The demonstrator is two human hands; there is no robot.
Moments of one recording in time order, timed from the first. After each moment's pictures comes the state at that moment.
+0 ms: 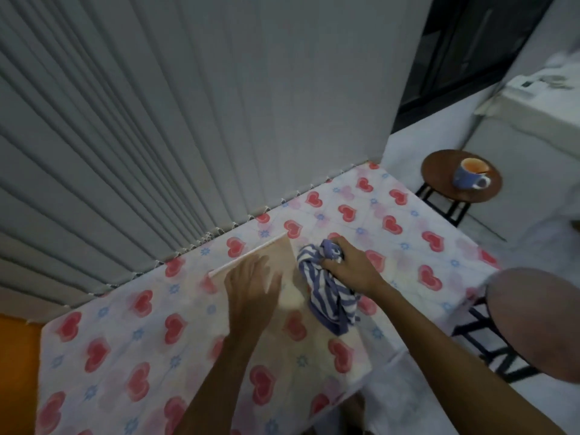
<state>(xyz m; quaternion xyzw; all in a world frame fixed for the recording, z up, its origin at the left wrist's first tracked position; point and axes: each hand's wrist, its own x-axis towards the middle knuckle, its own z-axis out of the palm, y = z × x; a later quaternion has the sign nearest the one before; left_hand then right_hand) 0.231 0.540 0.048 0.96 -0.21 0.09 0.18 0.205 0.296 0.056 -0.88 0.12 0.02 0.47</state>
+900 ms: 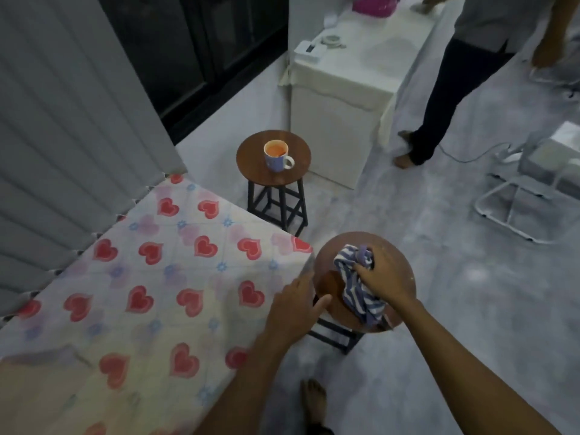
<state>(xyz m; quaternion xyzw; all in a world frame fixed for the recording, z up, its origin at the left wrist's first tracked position) 0.093 0.081 -0.003 0.81 -0.43 -0.29 0.27 -0.042 -0.109 -0.001 -0.81 0.49 -0.03 0.32</state>
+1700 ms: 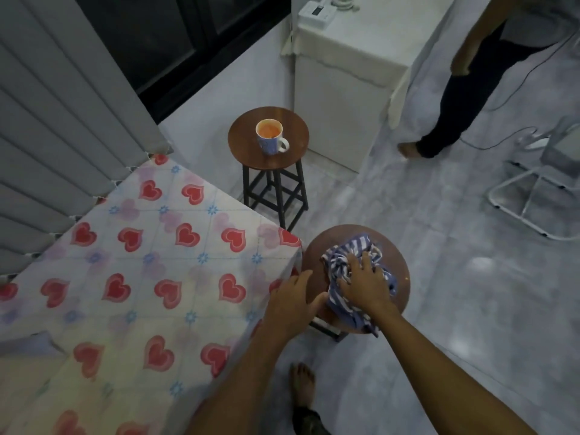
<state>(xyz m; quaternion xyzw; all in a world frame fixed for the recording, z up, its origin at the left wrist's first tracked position) 0.072 0.038 -0.037 0.84 -0.40 -0.30 0.22 -0.043 -0.126 -0.074 -0.86 0.45 0.19 0.18</state>
